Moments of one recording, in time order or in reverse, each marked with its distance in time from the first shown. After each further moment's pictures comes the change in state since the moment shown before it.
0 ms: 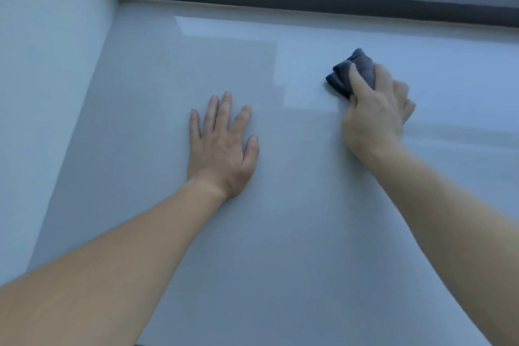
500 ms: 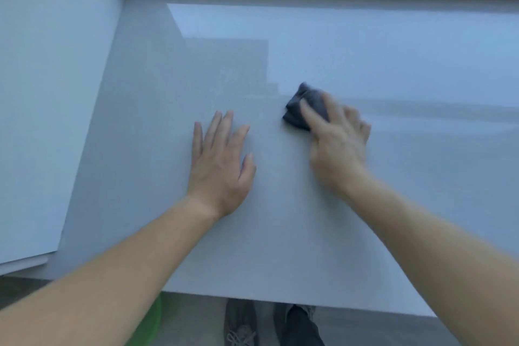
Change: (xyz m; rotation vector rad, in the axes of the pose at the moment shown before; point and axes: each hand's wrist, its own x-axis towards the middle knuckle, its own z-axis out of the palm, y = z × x) left_hand -0.091 -0.023 -0.008 -0.171 0.031 0.146; right_hand -0.127 -0.033 0.006 0.003 -0.068 -0.200
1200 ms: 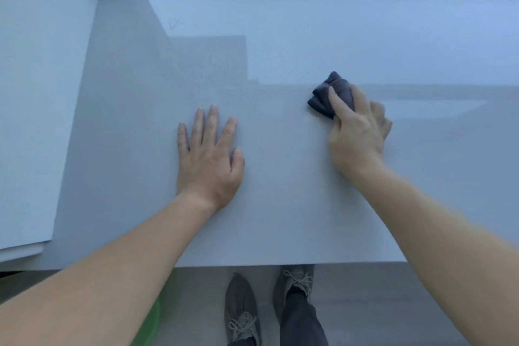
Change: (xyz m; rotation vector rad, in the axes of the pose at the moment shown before) left_hand -0.031 -0.010 0.010 0.172 -0.072 -0.041; right_hand -0.042 0.022 -0.011 -0.014 0.067 0.304
